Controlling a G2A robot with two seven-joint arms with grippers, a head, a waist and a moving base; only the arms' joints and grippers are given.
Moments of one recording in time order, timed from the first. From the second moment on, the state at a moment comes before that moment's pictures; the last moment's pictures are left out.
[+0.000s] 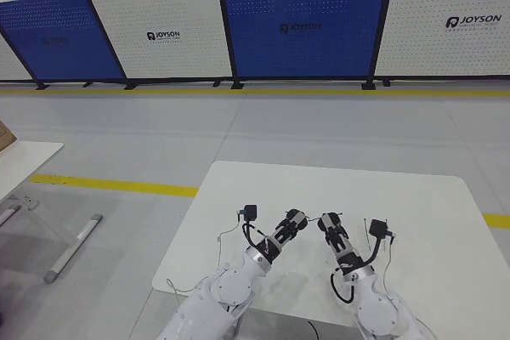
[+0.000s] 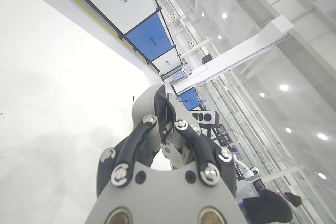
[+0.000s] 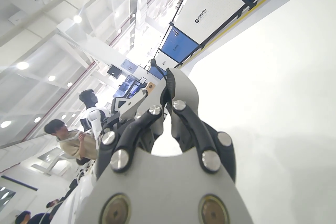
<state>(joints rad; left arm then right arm) 1.41 -1.30 -1.04 -1.49 0.10 -0.34 0.01 -1.36 -1.32 0.98 -1.43 -0.26 -0.30 -0.11</state>
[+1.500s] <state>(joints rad) 1.41 -1.30 -1.04 -1.49 0.10 -0.34 0.01 -1.43 -1.33 1.03 -1.47 -0.43 -0.25 -0.28</state>
